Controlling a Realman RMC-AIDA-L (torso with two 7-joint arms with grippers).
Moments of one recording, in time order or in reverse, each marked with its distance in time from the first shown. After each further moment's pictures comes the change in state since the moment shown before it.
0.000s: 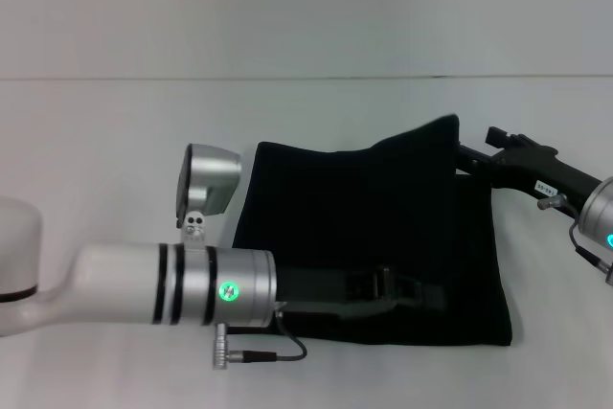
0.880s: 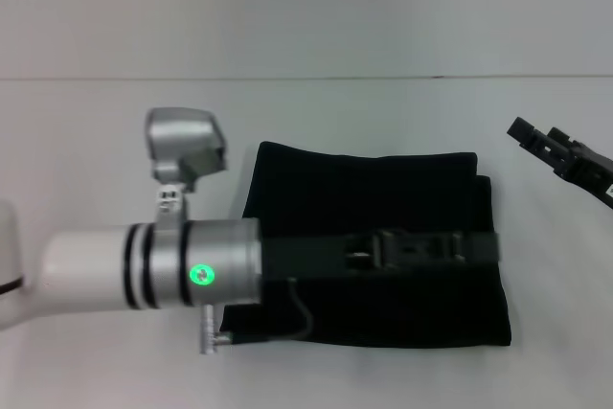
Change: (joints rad) left arm 0.011 0.007 -0.014 0.018 -0.157 0.279 0.190; right arm -0.107 -0.014 0.213 -0.016 -0.039 -0.198 0.169
